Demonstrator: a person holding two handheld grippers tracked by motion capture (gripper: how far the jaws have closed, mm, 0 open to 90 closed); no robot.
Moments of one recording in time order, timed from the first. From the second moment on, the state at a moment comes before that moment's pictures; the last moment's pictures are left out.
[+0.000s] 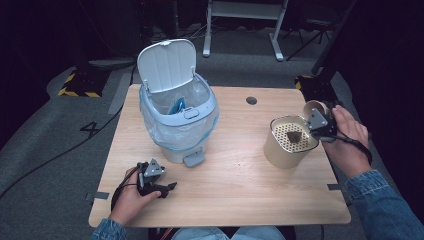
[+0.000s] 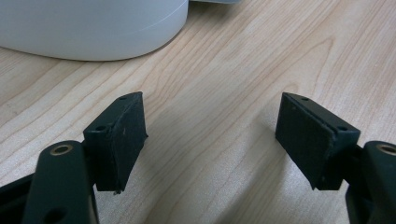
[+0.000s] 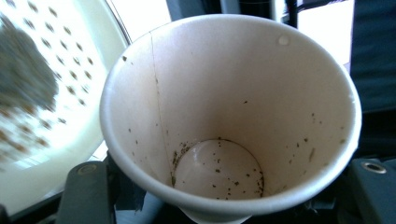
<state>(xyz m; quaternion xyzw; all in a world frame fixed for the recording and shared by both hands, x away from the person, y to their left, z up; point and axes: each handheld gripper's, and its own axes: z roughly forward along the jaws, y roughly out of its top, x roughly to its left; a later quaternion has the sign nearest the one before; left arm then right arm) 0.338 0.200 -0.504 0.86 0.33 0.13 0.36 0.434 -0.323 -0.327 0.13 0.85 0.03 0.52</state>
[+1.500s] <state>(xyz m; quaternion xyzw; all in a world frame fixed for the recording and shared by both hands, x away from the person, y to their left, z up) 0.338 0.200 -0.504 0.86 0.34 0.12 0.36 0.418 -0.350 -0.294 0.32 0.80 0.45 0.23</state>
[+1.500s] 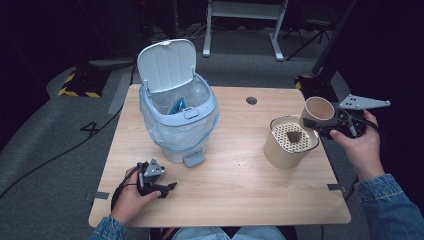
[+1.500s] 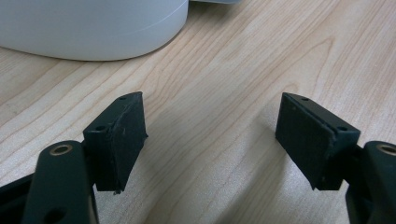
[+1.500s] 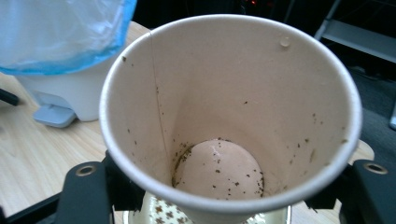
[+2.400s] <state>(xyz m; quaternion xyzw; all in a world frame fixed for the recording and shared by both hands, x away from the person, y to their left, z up) 0.338 0.200 -0.504 0.86 0.33 0.13 0.36 0.453 -0.275 -0.251 0.19 0.83 0.51 0.12</state>
